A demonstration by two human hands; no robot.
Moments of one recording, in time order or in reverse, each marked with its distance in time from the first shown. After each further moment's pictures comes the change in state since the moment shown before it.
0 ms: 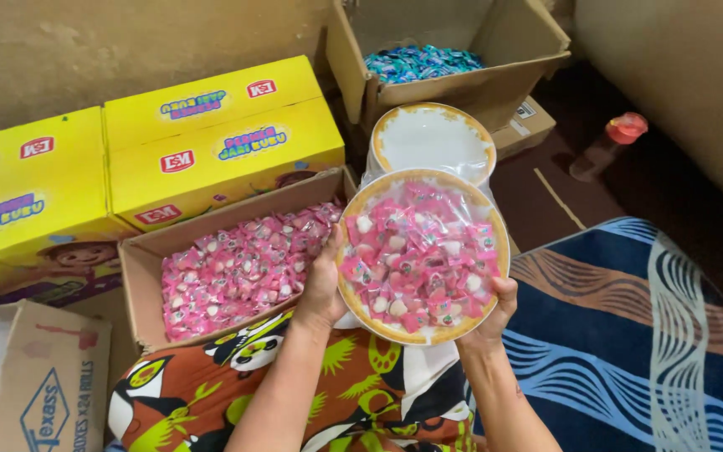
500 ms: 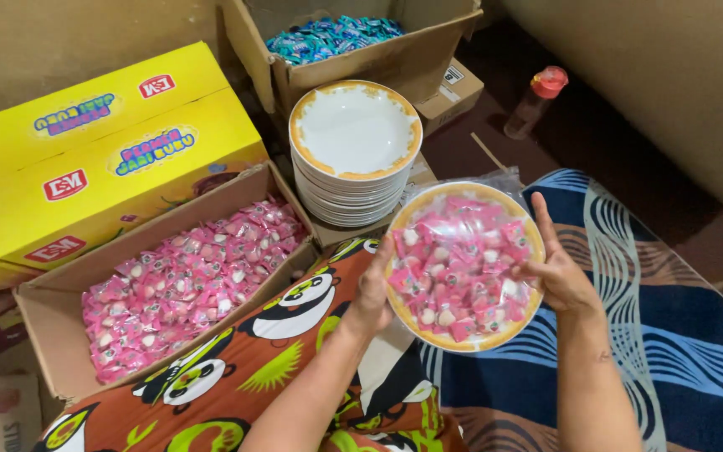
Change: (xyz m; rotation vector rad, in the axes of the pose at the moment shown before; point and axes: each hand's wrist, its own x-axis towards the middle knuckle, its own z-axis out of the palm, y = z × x) left_hand 0.013 -0.124 0.068 0.078 -0.179 -0.219; right_hand 0.016 -0.209 -0.087 -0.947 -0.135 -0.079
